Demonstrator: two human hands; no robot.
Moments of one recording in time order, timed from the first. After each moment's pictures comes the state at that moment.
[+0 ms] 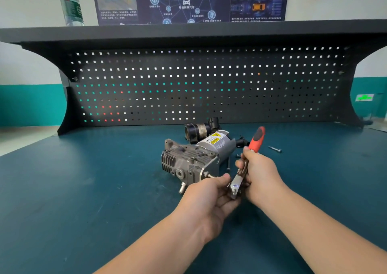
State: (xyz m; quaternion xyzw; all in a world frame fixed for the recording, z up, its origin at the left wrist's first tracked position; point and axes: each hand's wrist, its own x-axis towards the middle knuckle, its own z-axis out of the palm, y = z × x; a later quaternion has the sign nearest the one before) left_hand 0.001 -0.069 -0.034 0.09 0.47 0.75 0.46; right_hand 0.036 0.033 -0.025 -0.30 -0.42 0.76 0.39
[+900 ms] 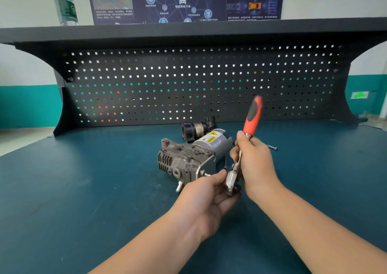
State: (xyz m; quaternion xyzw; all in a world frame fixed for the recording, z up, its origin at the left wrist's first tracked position) left_hand 0.001 -0.069 -0.035 0.10 0.46 0.75 0.47; right_hand 0.035 0.034 -0.024 -0.22 -0.59 0.60 0.49
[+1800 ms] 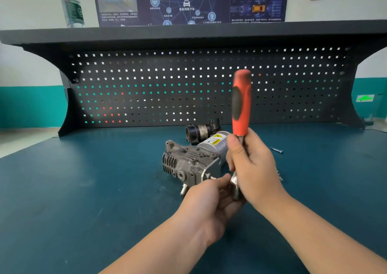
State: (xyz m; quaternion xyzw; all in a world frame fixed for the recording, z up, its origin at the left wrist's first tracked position) left_hand 0.001 -0.070 -0.033 0.11 0.45 0.75 0.47; right_hand 0.048 0.013 -0.023 -0.02 -0.74 0.39 0.54
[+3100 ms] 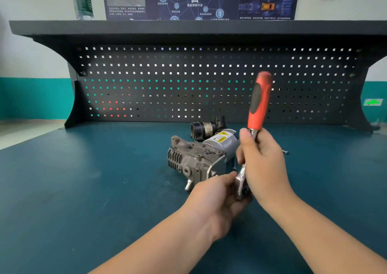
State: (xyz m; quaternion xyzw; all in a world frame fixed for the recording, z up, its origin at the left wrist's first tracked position) left_hand 0.002 -0.070 -0.034 0.10 0.43 0.76 0.49; right_hand 0.044 0.011 -0.020 -0.12 -0.71 0.42 0.55
